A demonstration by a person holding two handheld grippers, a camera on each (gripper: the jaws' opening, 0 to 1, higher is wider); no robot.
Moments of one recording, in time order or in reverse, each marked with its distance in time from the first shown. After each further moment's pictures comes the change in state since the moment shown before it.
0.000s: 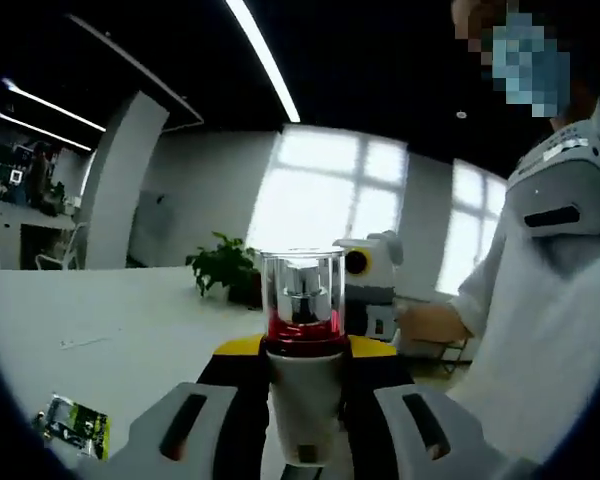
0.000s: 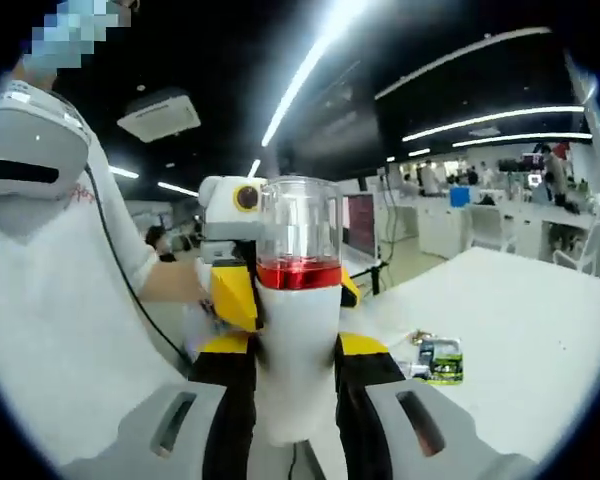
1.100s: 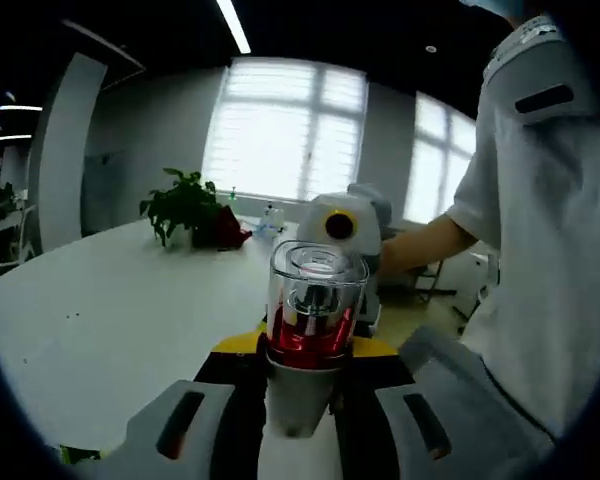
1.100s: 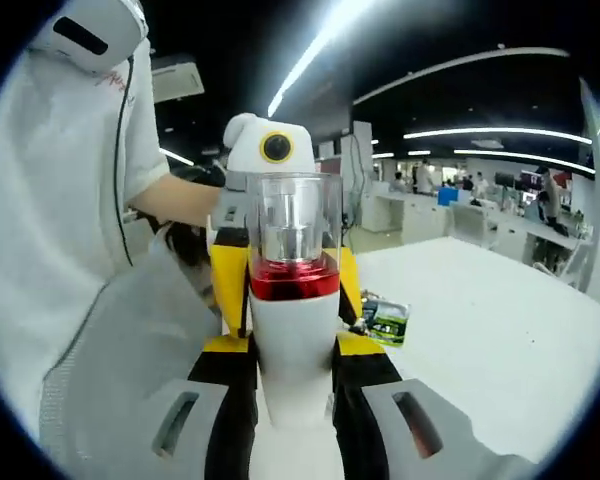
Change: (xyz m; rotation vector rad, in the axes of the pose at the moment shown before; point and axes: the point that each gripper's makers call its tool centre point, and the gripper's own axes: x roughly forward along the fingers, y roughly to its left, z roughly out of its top) left arm 0.098 0.085 -0.102 0.062 0.277 -0.167; right arm -0.046 -0.119 -0.104 -0.185 0.083 -0.158
